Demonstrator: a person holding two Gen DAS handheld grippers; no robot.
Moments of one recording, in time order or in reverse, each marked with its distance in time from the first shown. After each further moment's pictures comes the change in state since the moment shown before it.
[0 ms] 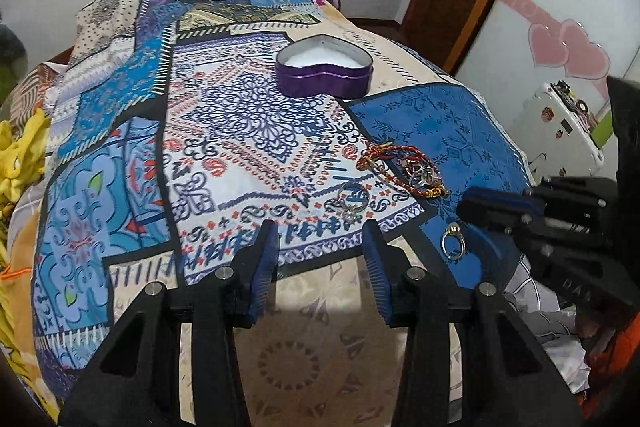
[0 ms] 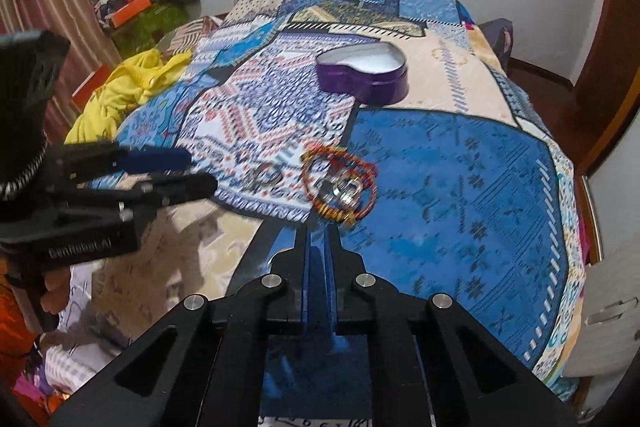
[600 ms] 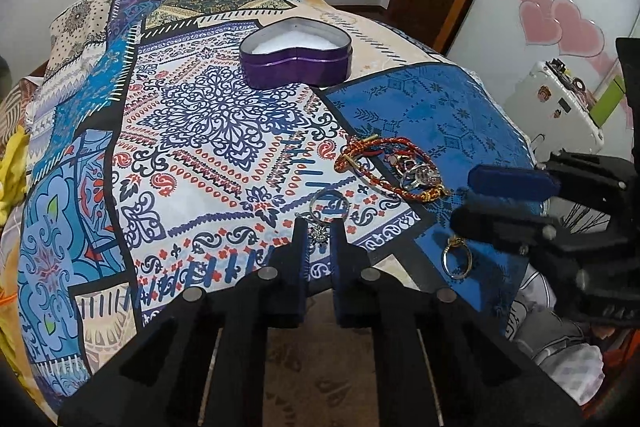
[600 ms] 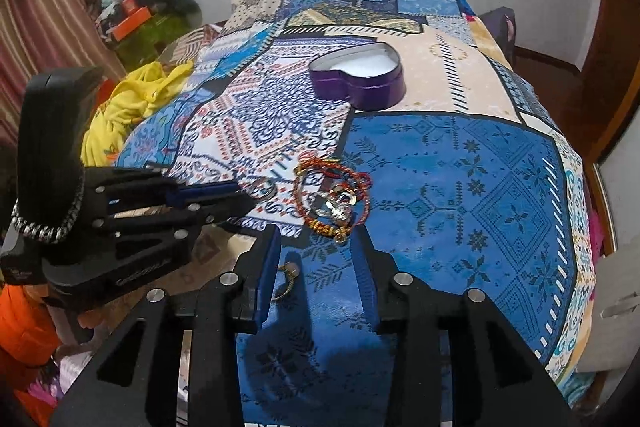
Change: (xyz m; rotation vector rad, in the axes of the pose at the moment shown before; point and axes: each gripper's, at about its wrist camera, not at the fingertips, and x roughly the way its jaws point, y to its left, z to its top) left arm 0.030 -0.014 0.005 0.061 0.033 -0.016; right arm 0.004 -0.007 0.004 0.020 0.016 0.068
